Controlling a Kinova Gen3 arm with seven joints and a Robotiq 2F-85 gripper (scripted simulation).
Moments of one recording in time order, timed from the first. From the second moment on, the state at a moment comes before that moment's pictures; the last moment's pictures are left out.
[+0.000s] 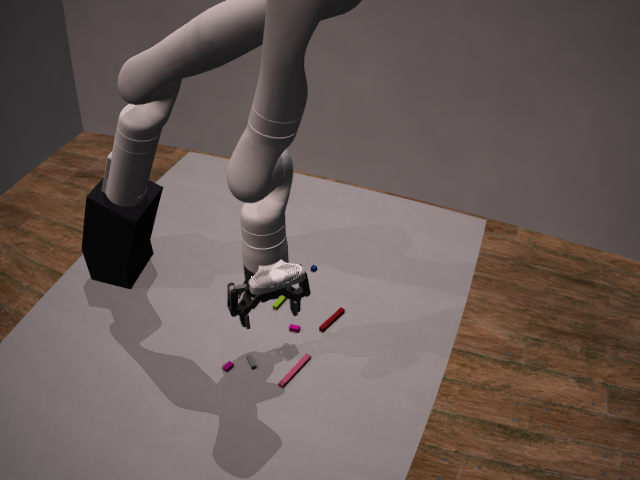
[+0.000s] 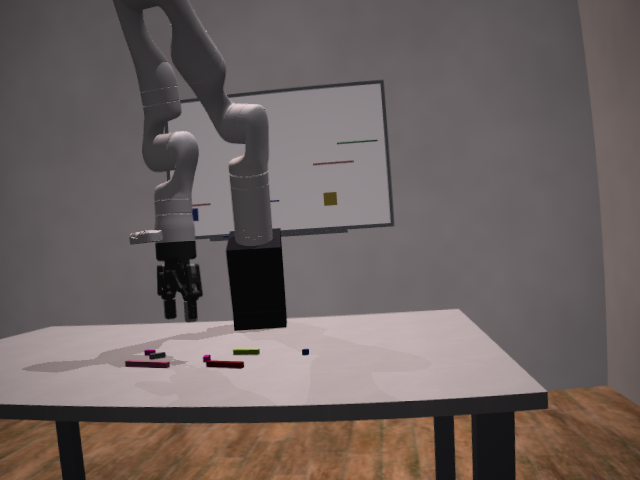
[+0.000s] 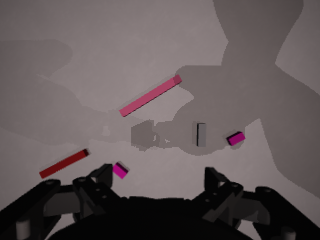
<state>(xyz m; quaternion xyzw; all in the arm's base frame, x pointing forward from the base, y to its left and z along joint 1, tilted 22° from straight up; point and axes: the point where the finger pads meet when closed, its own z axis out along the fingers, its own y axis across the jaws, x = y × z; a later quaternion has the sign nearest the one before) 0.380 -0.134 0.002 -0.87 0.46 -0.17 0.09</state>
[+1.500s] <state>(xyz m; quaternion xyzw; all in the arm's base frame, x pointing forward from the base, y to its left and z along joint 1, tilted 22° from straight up) 0.397 -0.047 -0.002 -0.99 -0.03 -0.17 -0.01</state>
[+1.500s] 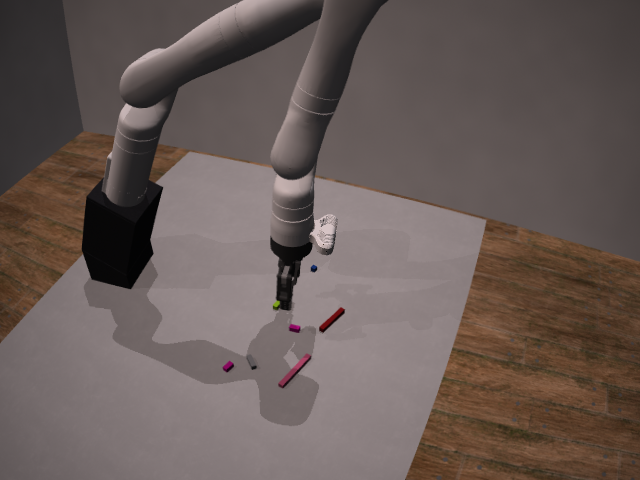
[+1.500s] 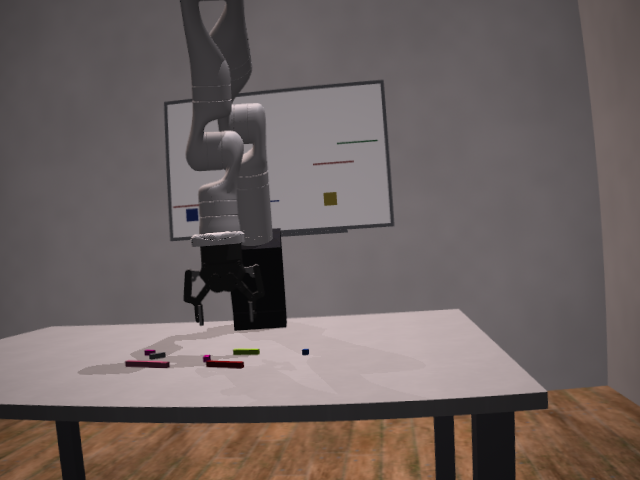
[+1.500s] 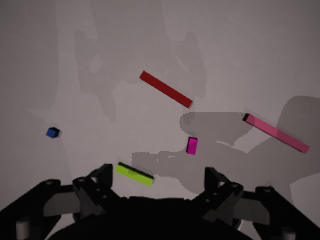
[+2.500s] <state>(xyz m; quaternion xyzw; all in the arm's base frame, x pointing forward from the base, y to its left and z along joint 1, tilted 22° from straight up) 0.408 0.085 0.019 -0.82 -0.54 -0.16 -0.11</state>
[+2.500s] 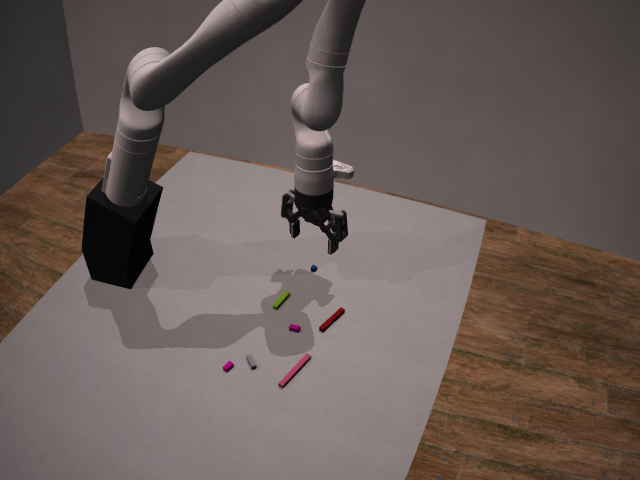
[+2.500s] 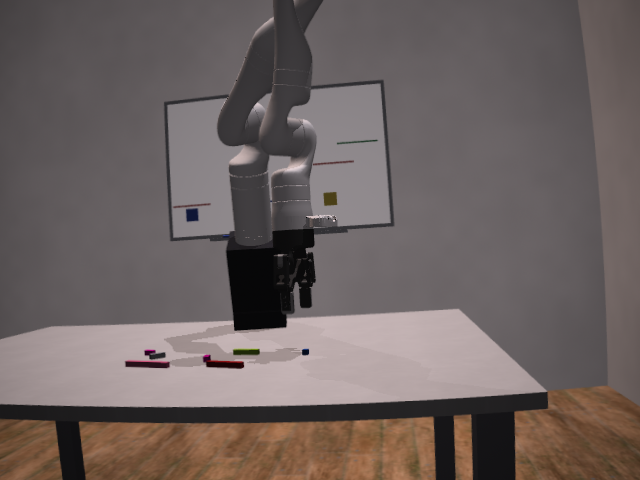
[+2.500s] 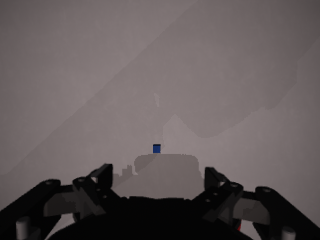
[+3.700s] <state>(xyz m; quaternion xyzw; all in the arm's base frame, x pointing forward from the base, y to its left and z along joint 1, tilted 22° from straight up) 0.406 0.094 0.020 -0.81 -0.55 -0.16 -0.11</state>
